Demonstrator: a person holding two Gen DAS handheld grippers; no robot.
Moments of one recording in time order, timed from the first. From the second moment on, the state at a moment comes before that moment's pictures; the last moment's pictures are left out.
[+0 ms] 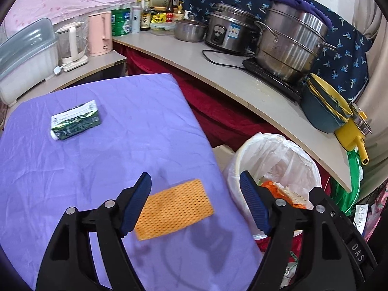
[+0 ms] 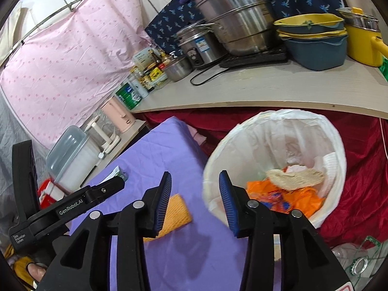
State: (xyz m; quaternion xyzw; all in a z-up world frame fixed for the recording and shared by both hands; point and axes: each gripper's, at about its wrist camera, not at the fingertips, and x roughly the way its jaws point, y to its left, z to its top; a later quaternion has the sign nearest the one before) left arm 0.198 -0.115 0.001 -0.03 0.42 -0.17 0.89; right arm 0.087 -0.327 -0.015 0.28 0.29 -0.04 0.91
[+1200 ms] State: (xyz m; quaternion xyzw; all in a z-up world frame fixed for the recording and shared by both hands) left arm 0.191 0.093 -0.037 -0.08 0.44 -0.02 0.89; right arm 0.131 -0.164 -0.106 0.27 0.44 0.06 0.86
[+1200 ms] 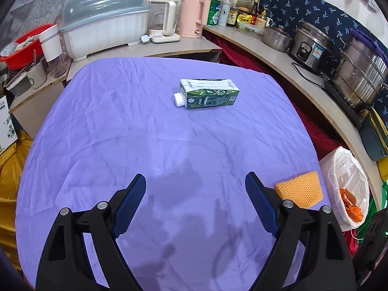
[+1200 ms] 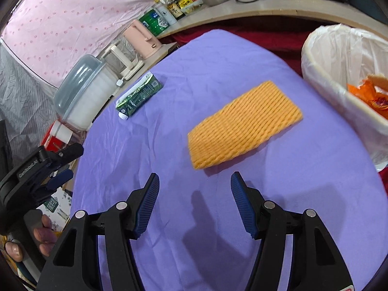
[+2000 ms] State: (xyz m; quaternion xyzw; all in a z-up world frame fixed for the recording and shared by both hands) left arm 0.244 0.117 -0.063 -0.08 0.46 0.00 0.89; right arm 0.194 -0.193 -0.126 0.33 0.43 0.02 0.84
